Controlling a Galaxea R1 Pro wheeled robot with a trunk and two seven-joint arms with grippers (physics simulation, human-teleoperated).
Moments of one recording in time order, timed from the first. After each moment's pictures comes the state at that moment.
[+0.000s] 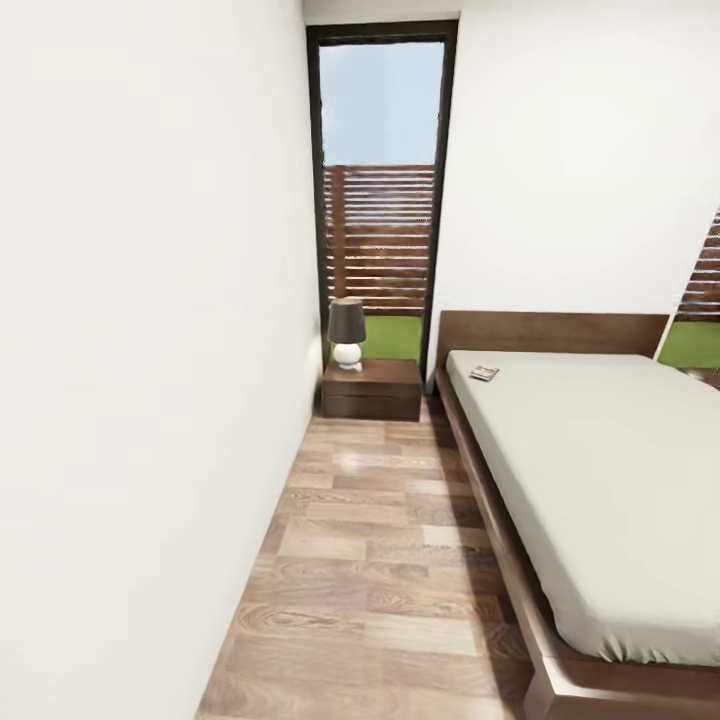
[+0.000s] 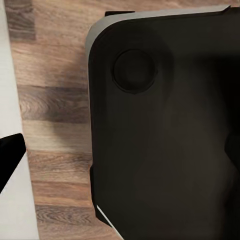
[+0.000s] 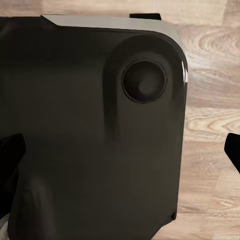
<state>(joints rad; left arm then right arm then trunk) 0.00 0.03 -0.01 -0.01 0.00 -0.07 -0.01 -0.05 0.01 0.00 0.01 -0.02 -0.01 0.01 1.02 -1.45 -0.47</state>
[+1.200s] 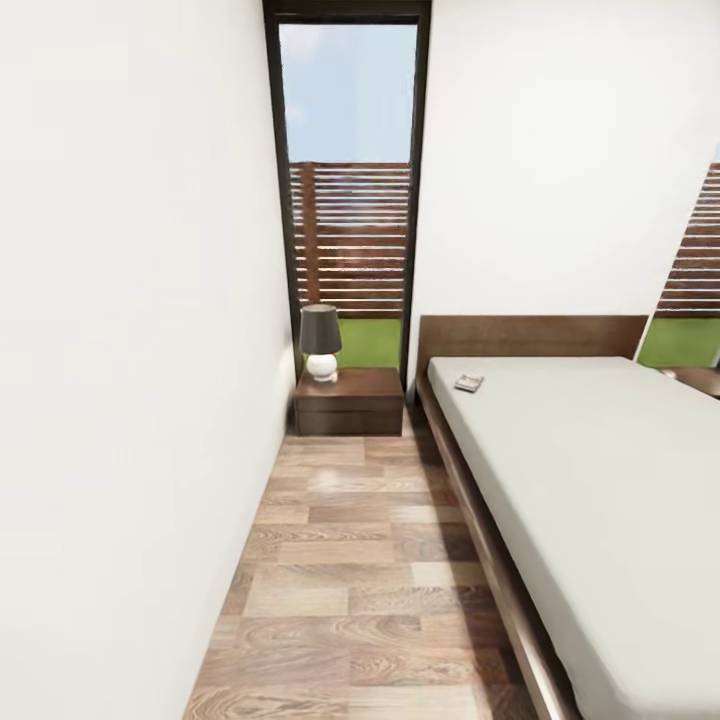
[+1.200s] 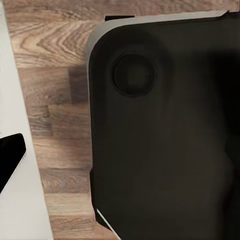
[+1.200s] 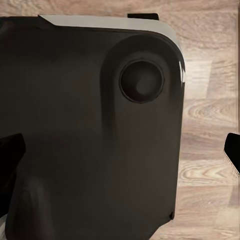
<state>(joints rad) 0.00 0.03 -0.01 -0.01 0.00 -0.08 -0.01 -0.05 0.01 0.00 0.01 -0.01 -0.01 0.00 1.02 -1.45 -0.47</state>
